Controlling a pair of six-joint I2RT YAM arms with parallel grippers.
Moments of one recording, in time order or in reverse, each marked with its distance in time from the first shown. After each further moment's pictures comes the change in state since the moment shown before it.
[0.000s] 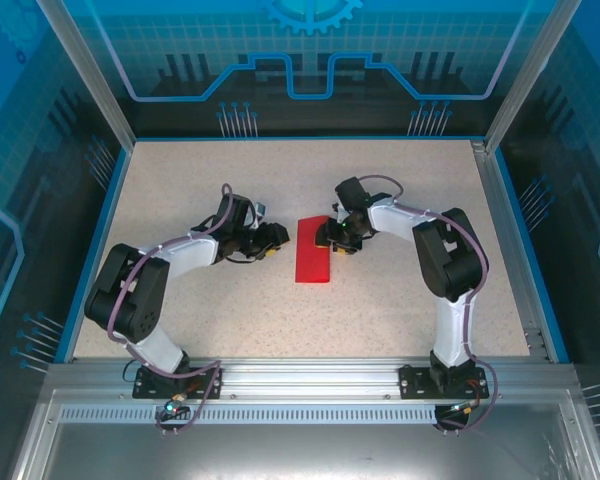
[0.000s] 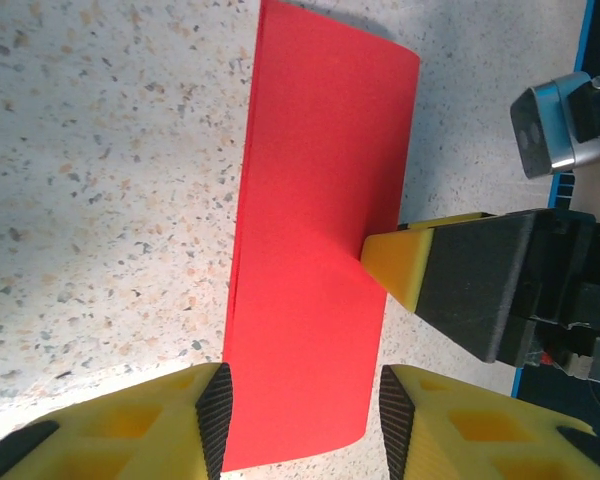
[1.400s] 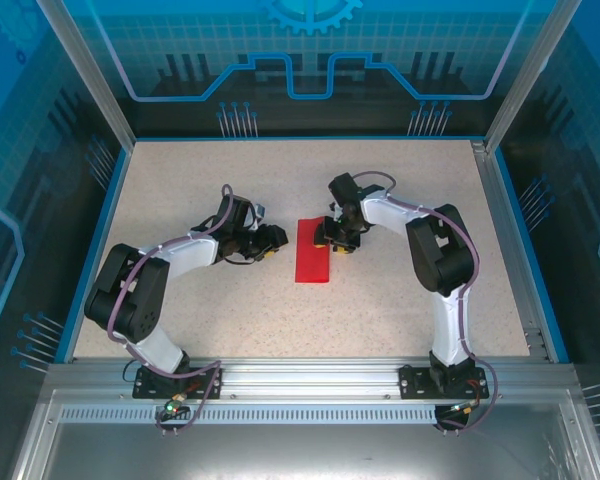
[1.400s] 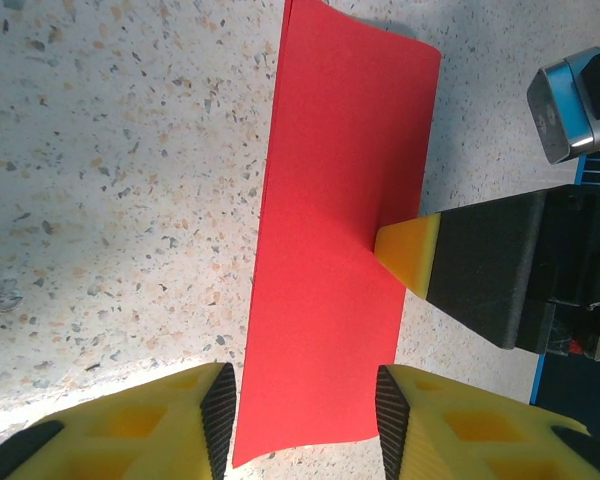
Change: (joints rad) left arm 0.000 0.000 0.000 -0.028 -0.018 0.027; right arm 0.015 0.077 0.139 -0.167 0.048 -0.010
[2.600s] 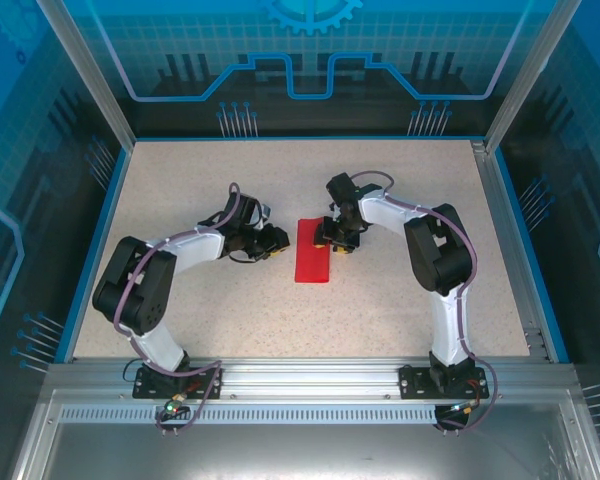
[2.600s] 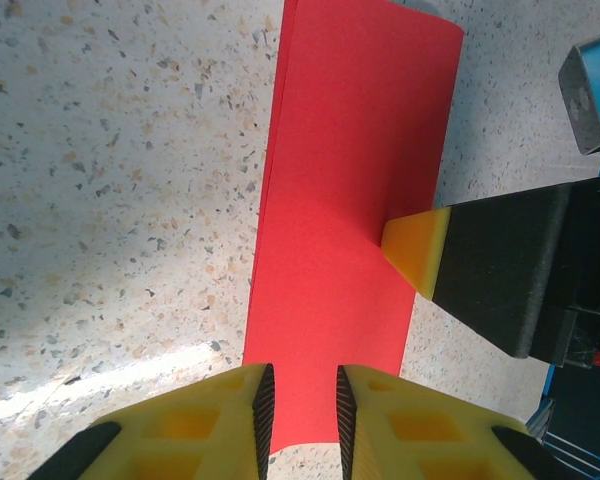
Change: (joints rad) left arm -0.021 0.063 0.068 -0.066 0.001 0.015; right arm 0.008 0.013 0.021 -0.024 0.029 0.020
